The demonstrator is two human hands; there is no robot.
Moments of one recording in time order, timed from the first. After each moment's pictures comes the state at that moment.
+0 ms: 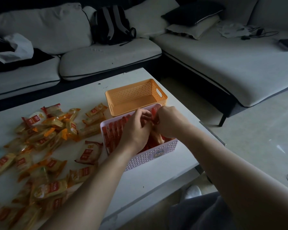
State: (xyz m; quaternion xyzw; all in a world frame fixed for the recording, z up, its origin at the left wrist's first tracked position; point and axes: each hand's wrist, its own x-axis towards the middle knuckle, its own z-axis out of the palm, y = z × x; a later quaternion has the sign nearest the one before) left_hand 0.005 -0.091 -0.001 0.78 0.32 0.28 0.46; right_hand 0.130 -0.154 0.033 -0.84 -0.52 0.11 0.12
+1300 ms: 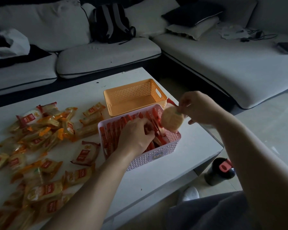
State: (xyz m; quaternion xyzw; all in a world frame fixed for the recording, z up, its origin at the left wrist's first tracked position) left_hand 0.009 -0.073 -0.029 0.89 0.33 0.16 0.28; right_hand 0.197 -0.189 0.057 -0.84 -0.43 0.18 0.28
